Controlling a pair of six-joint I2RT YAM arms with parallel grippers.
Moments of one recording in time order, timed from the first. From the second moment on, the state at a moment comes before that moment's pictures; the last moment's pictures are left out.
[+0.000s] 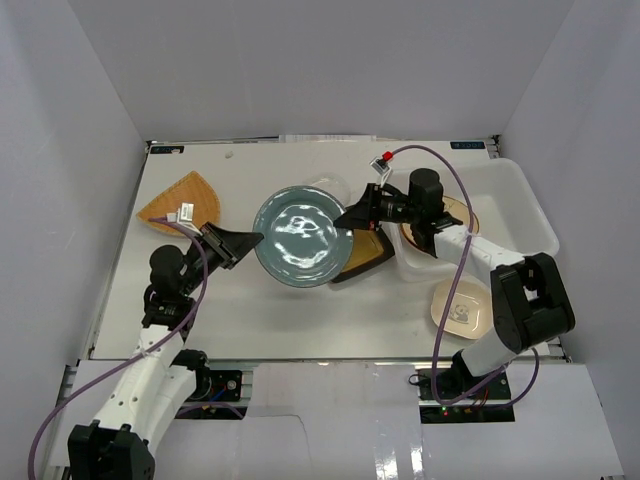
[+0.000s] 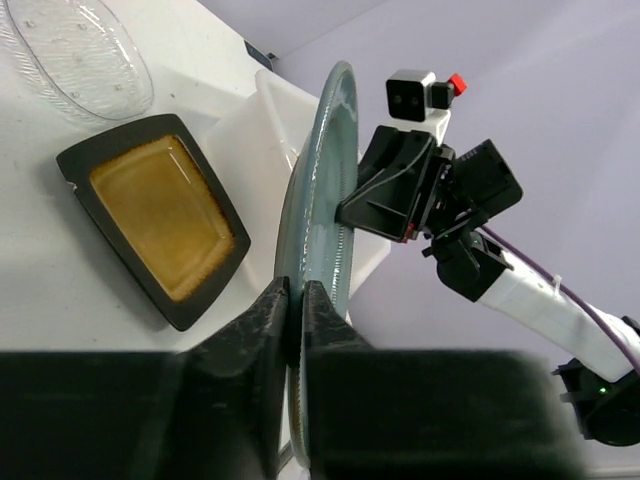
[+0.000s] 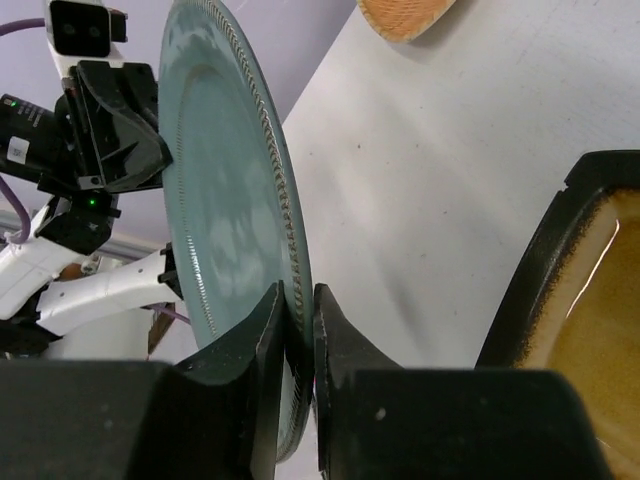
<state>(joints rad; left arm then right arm) -0.13 0.68 0.40 0.31 0.54 -1.06 0.41 1.55 0.92 0.42 -0.96 0.72</state>
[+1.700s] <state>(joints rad) -0.54 1.82 0.59 0.87 0.16 -1.11 -0.14 1.26 0.72 -0.01 0.28 0.43</state>
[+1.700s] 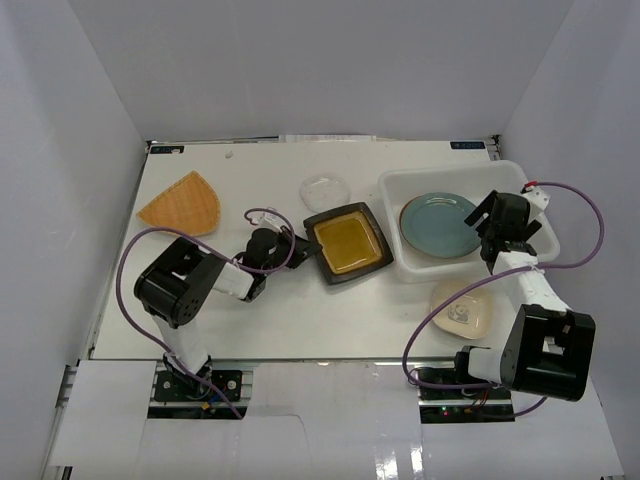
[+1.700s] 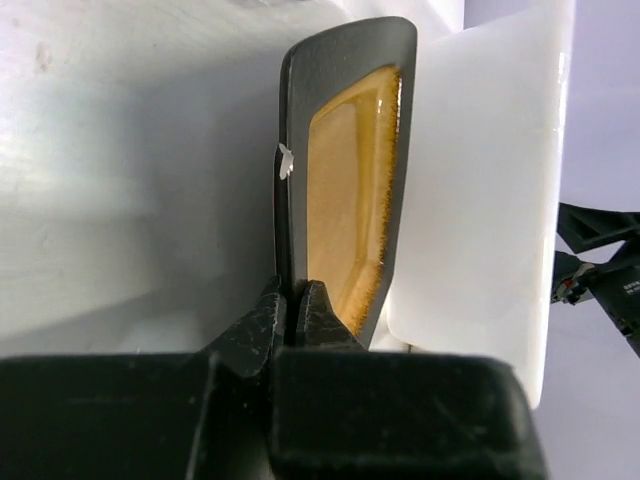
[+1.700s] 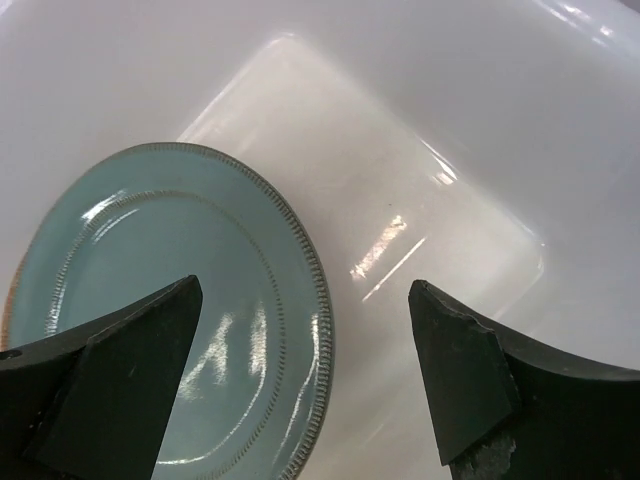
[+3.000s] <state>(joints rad) -0.47 0.74 0.41 0.21 0.28 -0.94 0.44 1.30 0.81 0.12 -0.74 0.49</state>
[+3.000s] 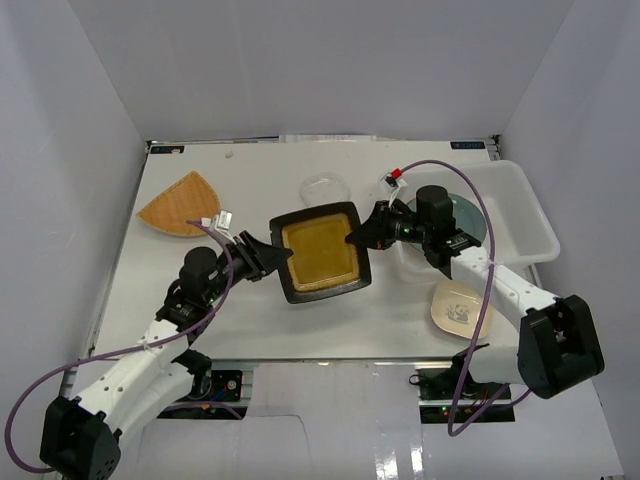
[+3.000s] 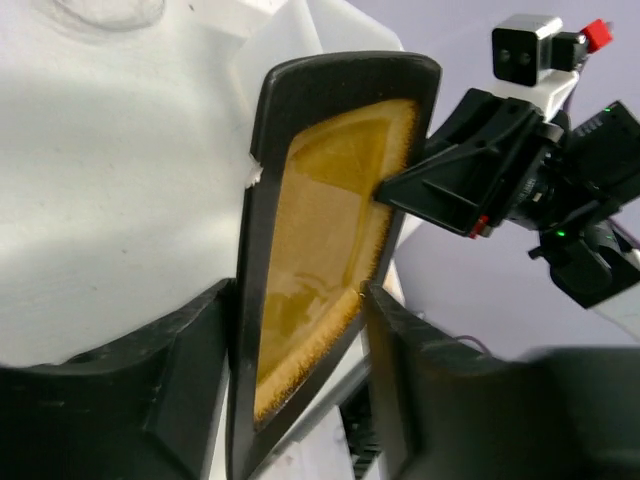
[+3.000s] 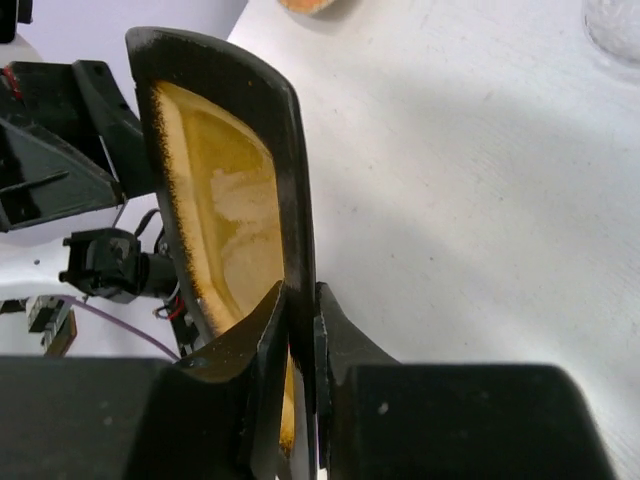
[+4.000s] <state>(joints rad) -0.09 1.30 0.70 0.07 -0.12 -0.87 -0.41 1.30 0.65 0.08 -0.49 0.62</state>
